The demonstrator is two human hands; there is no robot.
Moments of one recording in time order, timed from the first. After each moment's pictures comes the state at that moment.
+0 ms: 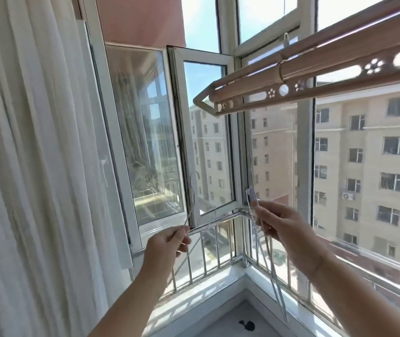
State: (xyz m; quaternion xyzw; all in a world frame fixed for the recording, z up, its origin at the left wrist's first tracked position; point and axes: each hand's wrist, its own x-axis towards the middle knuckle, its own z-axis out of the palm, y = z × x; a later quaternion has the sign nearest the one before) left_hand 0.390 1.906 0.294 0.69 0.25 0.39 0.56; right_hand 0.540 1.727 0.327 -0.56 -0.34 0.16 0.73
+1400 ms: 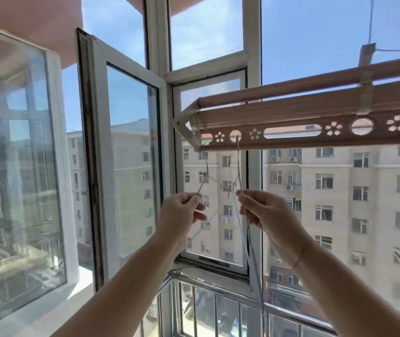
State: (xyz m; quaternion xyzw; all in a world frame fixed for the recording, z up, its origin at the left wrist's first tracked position) left_hand 0.711 2.132 0.430 0.72 -0.03 0.28 0.64; right_hand 0.719 1.959 0.430 -0.66 -0.24 -0.13 0.70
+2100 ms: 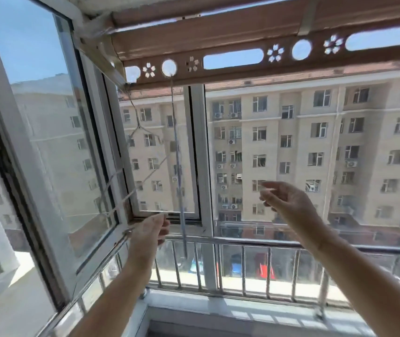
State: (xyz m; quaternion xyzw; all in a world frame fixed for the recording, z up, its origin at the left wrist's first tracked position) left_hand 0.720 2.125 0.274 0.72 -0.02 0.13 0.68; right_hand 0.690 1.846 0.322 -0.76 -0.10 -0.24 0.59
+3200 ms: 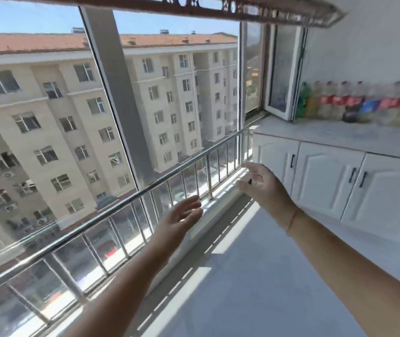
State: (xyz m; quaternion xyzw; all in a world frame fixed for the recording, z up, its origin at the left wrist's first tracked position) left_hand 0.453 1.414 0.200 0.60 -0.51 -0.33 0.52; right_hand 0.273 1.269 0.213 -0.72 0.34 -0.44 0.41
